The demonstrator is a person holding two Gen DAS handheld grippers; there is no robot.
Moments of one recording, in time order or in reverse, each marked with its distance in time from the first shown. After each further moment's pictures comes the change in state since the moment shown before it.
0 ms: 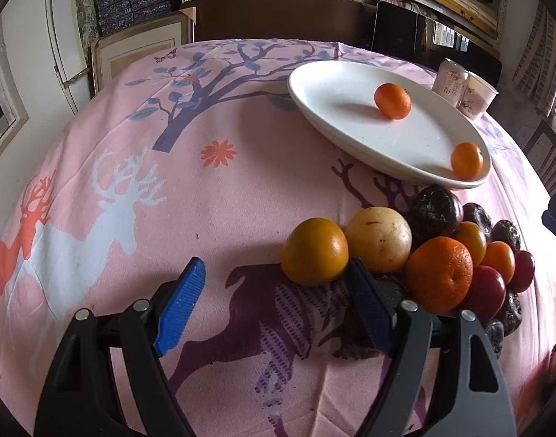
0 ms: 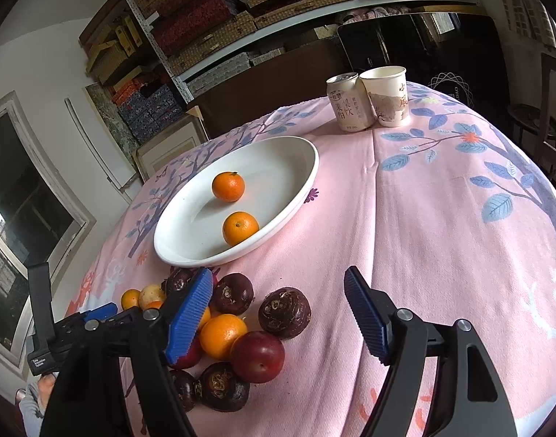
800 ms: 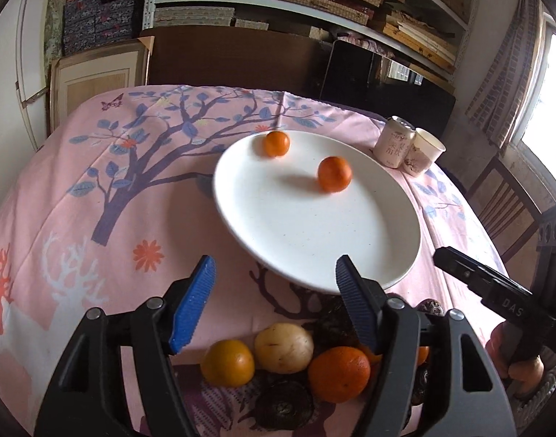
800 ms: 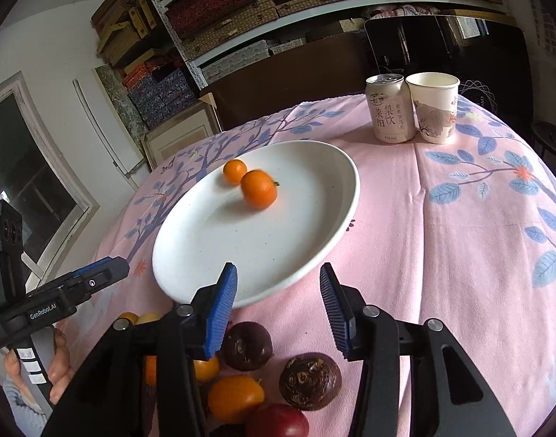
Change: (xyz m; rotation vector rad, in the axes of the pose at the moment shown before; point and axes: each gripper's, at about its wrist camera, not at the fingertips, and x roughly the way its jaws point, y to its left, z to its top) left arm -0.020 -0.020 0.064 -0.023 -0.108 -0.219; right arm 0.040 0.024 0.028 -0.069 0.026 0.021
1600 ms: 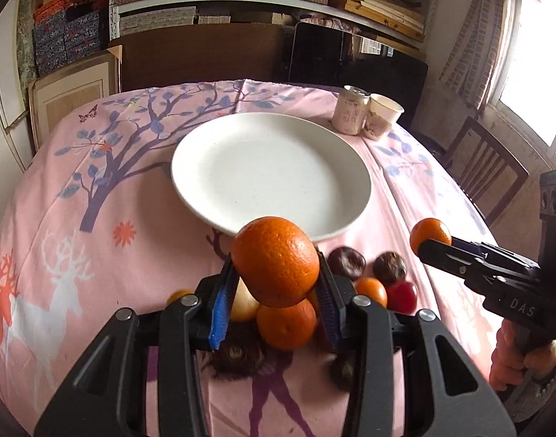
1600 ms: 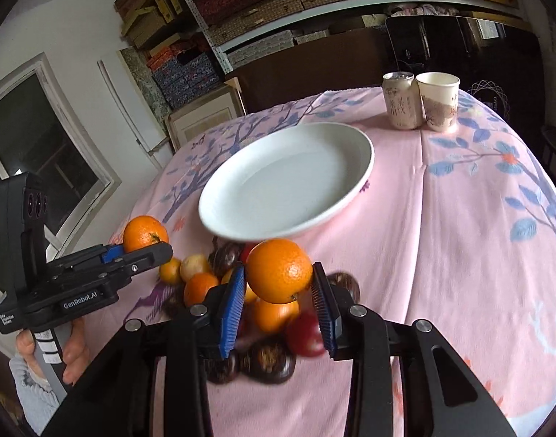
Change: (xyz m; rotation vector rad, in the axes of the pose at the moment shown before) left arm -0.020 -0.050 -0.011 0.131 0.062 -0.037; right arm -0.036 0.028 -0.008 -0.053 0.061 0.048
